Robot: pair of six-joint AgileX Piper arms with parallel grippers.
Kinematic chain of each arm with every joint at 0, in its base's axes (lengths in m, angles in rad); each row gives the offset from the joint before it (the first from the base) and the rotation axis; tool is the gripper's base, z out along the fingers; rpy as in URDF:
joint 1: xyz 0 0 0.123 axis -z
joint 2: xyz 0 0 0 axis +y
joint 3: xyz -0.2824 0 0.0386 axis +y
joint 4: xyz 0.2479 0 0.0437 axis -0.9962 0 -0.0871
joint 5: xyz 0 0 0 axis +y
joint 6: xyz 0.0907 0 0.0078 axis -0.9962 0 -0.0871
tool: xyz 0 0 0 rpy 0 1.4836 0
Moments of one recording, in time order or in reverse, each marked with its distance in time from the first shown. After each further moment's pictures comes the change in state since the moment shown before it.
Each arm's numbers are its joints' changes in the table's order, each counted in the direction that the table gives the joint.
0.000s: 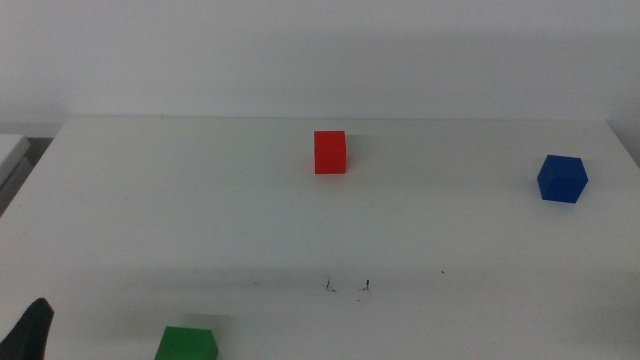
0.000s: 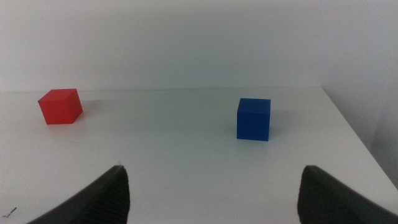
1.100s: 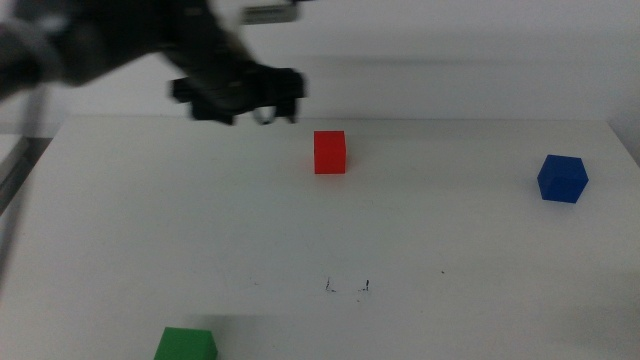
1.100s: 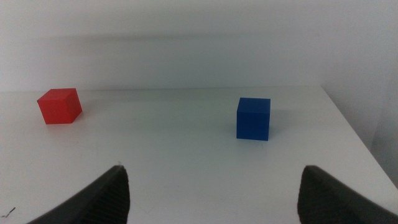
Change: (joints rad) left arm 0.353 1.821 -1.609 -0.012 0.637 0.264; right arm 0.000 0.000 0.000 0.000 0.000 0.000
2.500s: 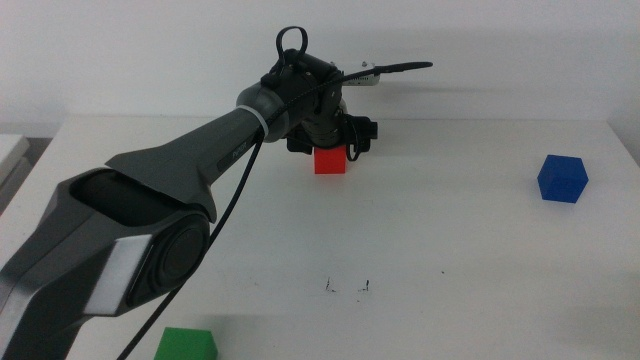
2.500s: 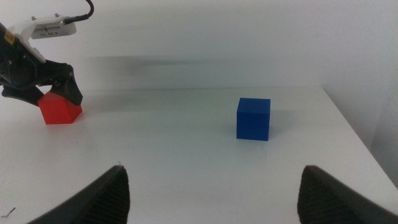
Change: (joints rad) left arm 0.103 0.709 -0.712 -0.113 0.060 0.132; right arm 0.000 0.000 0.000 0.000 0.000 0.000
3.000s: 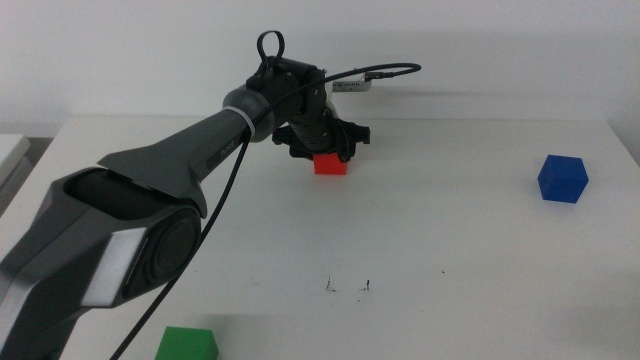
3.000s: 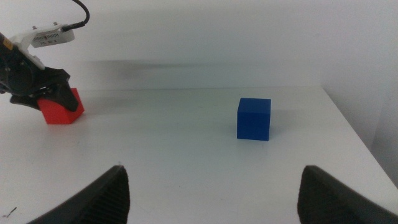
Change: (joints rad) left arm -0.046 0.023 0.000 0.152 -0.013 -0.146; right arm 0.000 0.000 0.000 0.000 0.000 0.000
